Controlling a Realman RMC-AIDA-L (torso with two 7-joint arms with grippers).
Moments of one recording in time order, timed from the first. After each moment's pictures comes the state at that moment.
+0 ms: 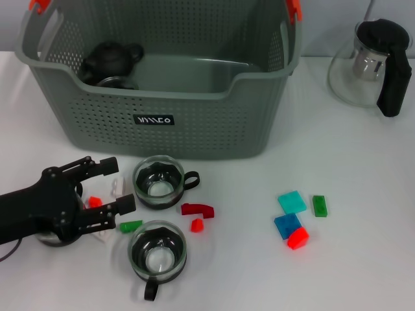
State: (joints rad) left arm -0.35 -2.11 0.29 0.70 2.11 1.93 -1.20; right arm 0.98 2.09 -1.18 -1.19 -2.29 -1.15 2.32
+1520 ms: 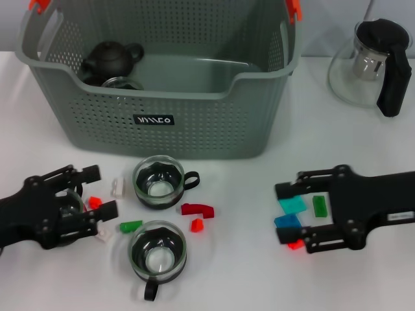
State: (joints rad) left arm -0.31 -2.11 0.28 0.74 2.12 1.93 -1.23; right arm 0.49 2.10 -0.89 -0.88 -1.96 -1.83 1.45
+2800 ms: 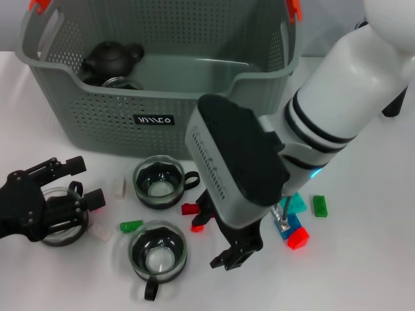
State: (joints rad) left arm -0.30 -2.11 0.21 0.75 2.11 1.96 -1.25; right arm 0.91 2.12 -1.75 -1.18 -2.28 -1.53 1.86
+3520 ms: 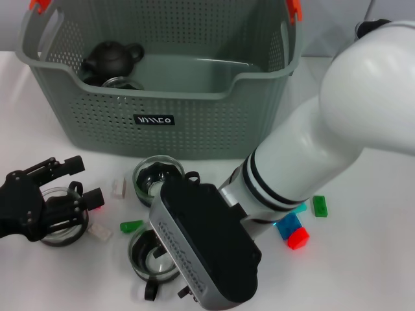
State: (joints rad) left arm -0.30 -2.11 0.20 0.75 2.11 1.96 -1.25; right arm 0.85 2.12 -2.04 -1.24 -2.22 -1.28 1.77
